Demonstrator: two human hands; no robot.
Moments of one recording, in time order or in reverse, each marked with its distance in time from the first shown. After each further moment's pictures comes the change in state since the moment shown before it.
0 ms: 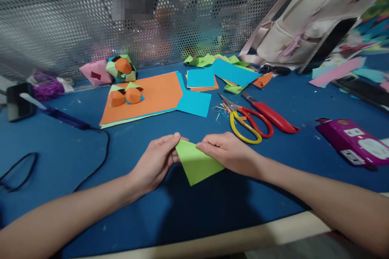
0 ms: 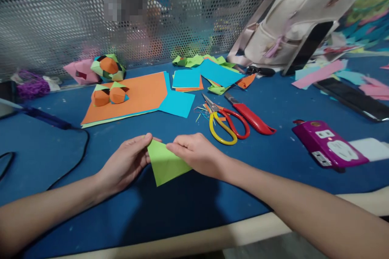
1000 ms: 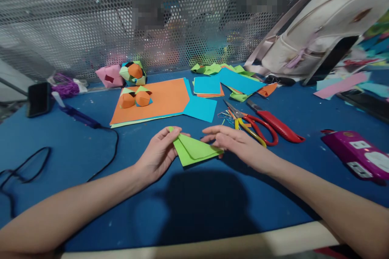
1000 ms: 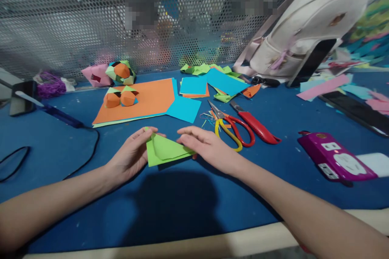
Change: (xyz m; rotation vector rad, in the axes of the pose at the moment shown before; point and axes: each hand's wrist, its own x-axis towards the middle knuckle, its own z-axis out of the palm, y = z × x) left_hand 0.006 0.006 -0.011 -0.150 -0.003 0.129; right_hand 0.000 0.002 -0.012 0.513 -0.033 0.095
